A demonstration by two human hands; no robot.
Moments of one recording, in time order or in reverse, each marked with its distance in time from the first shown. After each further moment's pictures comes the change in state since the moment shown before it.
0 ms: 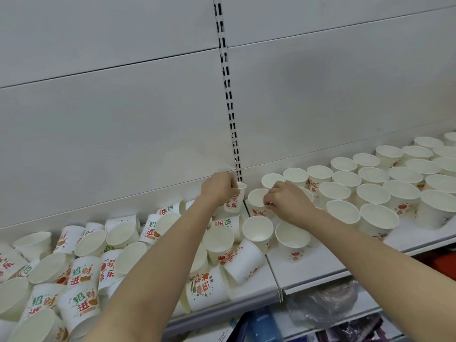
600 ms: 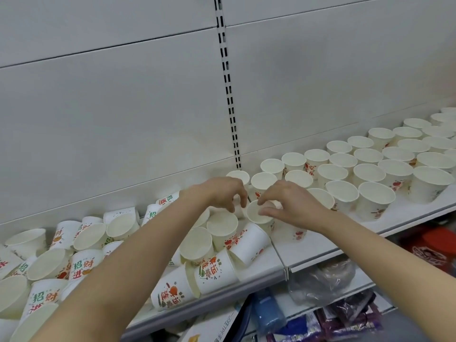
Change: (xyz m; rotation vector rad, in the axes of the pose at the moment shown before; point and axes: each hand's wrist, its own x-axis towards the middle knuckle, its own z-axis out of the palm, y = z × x) left_hand -0.041 -0.002 -0.017 0.362 -0.422 0.565; right_hand -0.040 -0.048 -0.034 0.382 -0.008 0.090
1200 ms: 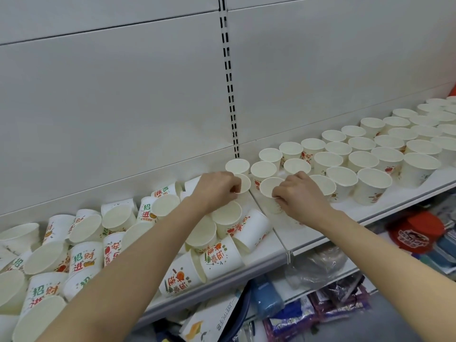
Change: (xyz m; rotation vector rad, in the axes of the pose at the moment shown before) left_hand -0.025 0.001 0.039 -0.017 0.435 -0.106; right_hand -0.018 0.000 0.022 -0.450 0.139 0.014
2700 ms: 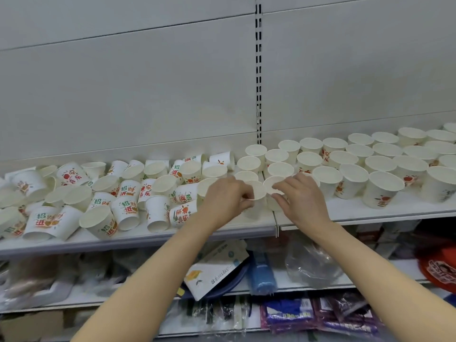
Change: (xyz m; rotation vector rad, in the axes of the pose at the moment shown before) left_hand -0.104 0.121 -0.023 -0.083 0.154 -0.292; right_hand -0.058 -0.016 -0.014 0.285 0.347 -0.088
